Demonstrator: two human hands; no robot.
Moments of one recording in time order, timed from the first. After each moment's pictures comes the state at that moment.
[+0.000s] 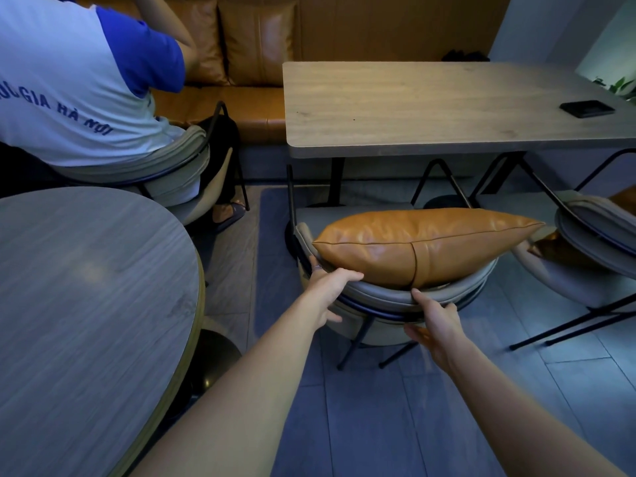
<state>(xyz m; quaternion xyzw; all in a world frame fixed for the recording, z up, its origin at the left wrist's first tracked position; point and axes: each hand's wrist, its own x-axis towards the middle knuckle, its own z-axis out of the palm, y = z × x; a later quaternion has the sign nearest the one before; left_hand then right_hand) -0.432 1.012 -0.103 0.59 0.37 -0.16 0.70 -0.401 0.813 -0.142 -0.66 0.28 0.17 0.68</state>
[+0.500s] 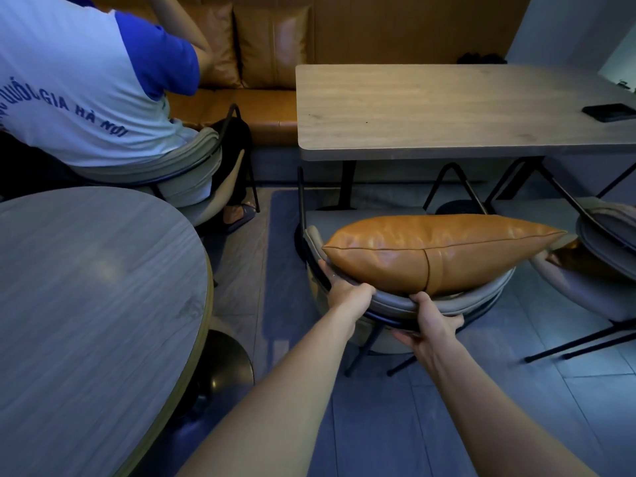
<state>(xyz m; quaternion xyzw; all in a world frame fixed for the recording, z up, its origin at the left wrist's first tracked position) -0.428 0.982 -0.106 0.64 0.40 -0.10 0.65 -0.398 0.854 -0.144 -0.57 0.39 0.12 0.71</state>
